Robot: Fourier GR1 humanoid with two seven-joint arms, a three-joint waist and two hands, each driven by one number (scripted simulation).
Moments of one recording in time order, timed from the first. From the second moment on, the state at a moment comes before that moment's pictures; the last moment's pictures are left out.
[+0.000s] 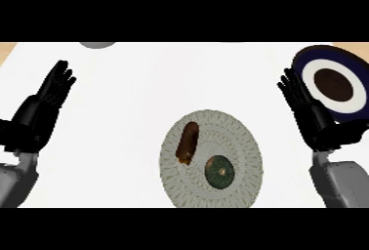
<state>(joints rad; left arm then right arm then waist) -0.24 0.59 -0.21 -1.54 0.38 0.22 -0.02 -0.26 -0.29 0.06 -1.42 -0.23 0.04 -0.09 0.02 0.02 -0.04</state>
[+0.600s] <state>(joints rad) -0.18 0.51 -0.24 -1.41 0.38 0.26 0.06 -0.25 -0.31 0.13 -1.38 -0.09 0.10 -0.36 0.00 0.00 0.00</state>
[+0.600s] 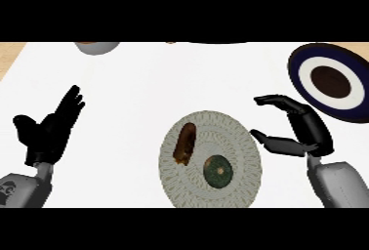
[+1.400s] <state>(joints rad) -0.17 0.43 -0.20 -1.39 0.31 0.24 0.09 -0.12 -0.39 0.27 -1.39 0.25 0.14 -0.53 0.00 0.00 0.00</state>
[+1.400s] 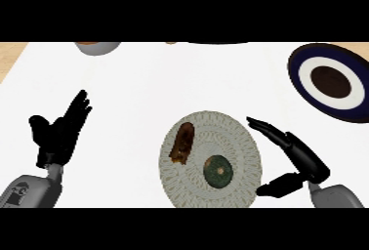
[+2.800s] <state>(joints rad) -0.17 0.34 -0.08 -1.38 0.19 0.14 0.11 -0.20 -0.29 0.45 -1.55 0.71 0.38 0.01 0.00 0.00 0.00</state>
